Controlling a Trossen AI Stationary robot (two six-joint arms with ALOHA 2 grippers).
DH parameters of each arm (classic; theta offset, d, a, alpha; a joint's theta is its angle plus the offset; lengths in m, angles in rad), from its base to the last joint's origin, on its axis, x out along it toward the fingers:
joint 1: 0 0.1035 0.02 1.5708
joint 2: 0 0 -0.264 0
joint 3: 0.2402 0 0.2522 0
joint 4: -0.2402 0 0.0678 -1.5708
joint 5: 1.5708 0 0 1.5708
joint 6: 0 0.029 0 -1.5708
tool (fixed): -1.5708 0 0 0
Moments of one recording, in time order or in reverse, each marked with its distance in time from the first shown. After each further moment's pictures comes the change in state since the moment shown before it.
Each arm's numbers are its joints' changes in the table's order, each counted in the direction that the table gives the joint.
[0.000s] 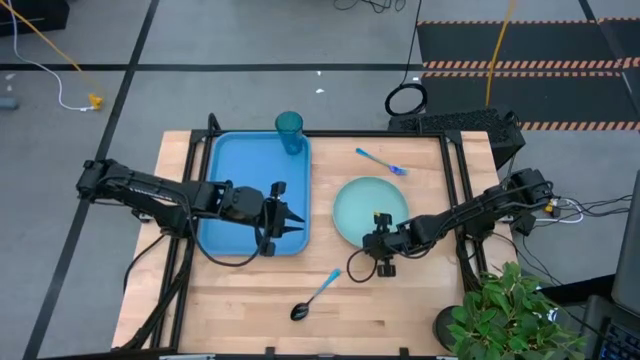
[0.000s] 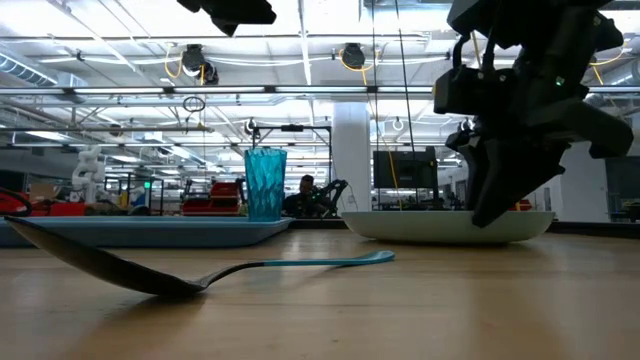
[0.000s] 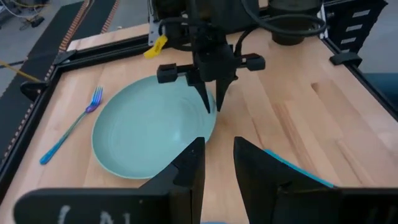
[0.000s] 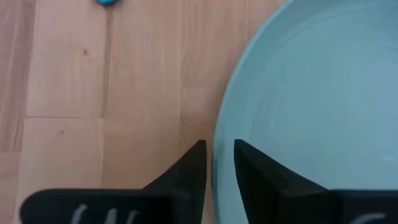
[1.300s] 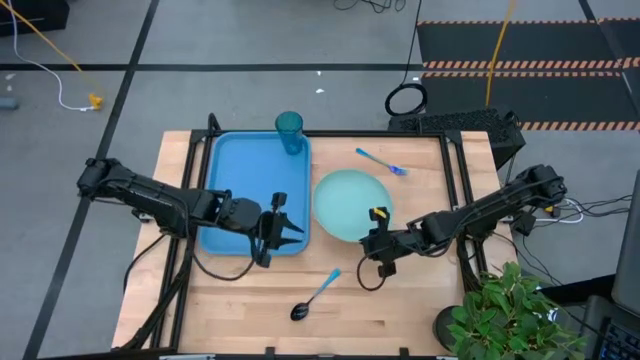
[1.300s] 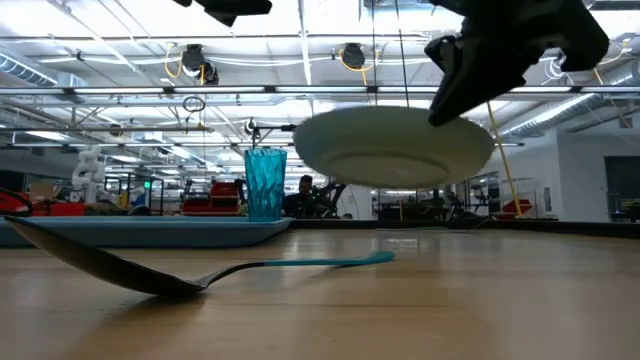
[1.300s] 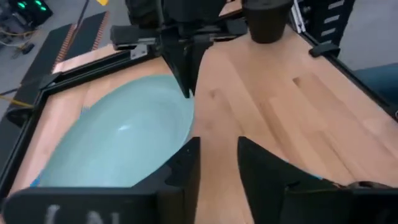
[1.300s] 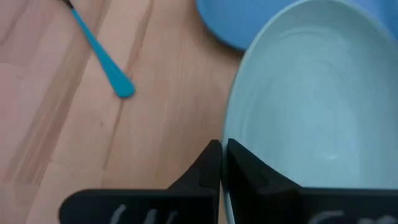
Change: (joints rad) left arm -0.079 -0.002 -0.043 0.065 0.019 0.075; right arm 0.066 0.135 0.154 -0.086 -0.180 -0.240
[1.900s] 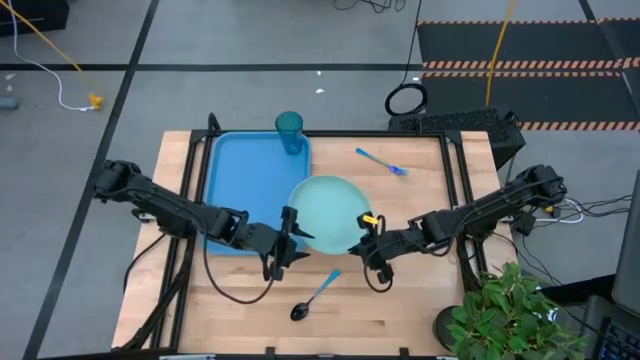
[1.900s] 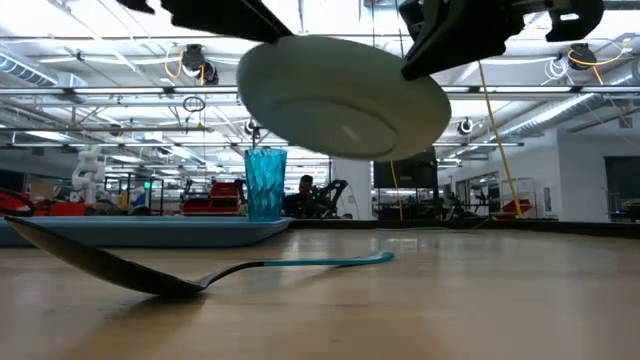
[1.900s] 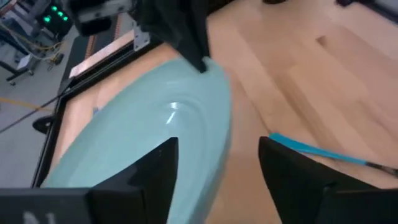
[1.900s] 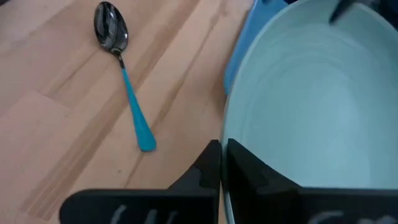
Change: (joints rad) left arm -0.097 -0.172 0.000 0.107 0.190 0.119; right arm -0.007 0.000 0.011 0.206 0.133 -0.267
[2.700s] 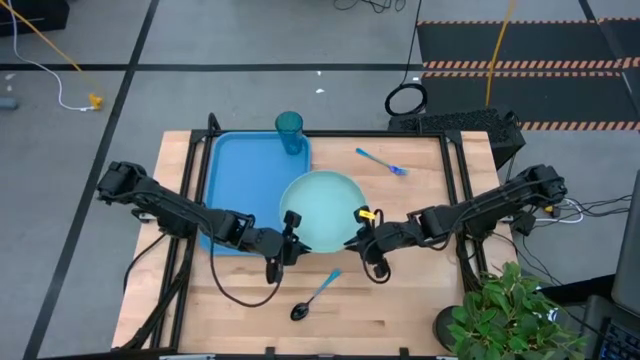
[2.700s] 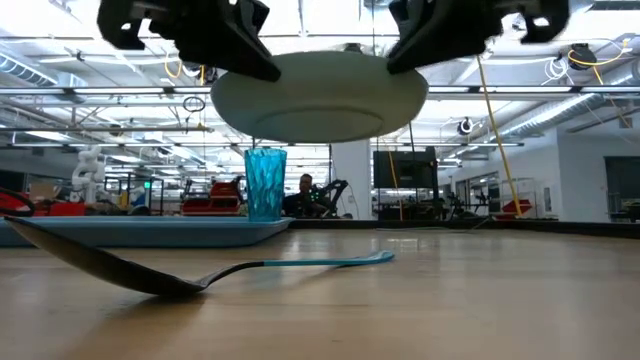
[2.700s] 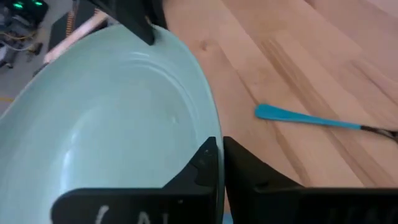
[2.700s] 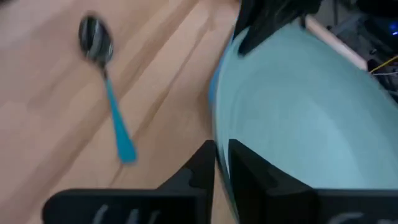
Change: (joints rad) left arm 0.012 -0.051 -0.003 -0.042 -0.022 0.038; right arm -0.037 0.001 0.000 0.056 0.040 -0.060
